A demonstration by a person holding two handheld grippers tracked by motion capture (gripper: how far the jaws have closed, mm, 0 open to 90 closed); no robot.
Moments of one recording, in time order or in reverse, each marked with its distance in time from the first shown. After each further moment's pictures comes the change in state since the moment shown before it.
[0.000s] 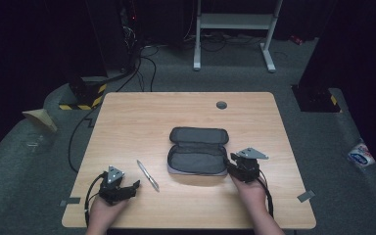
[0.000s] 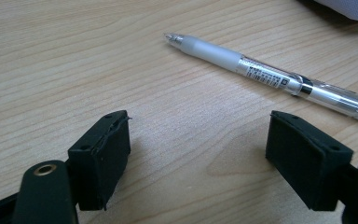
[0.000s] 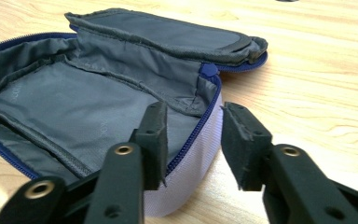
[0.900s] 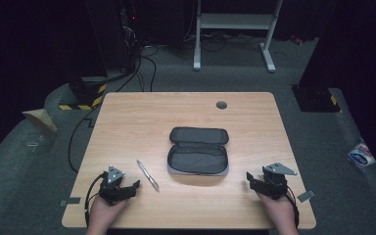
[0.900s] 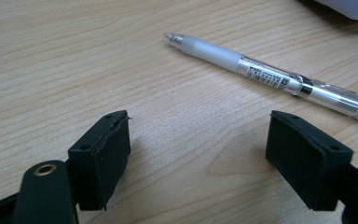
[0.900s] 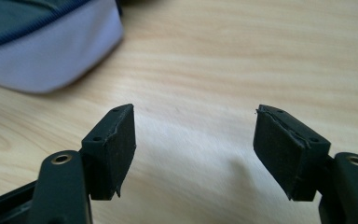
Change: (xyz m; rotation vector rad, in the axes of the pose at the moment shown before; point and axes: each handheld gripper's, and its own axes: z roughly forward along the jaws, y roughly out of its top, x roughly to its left) left arm 0.000 0.000 0.000 0.000 0.002 0.001; right arm -0.055 -0.056 -0.045 0.075 -0.126 0.036
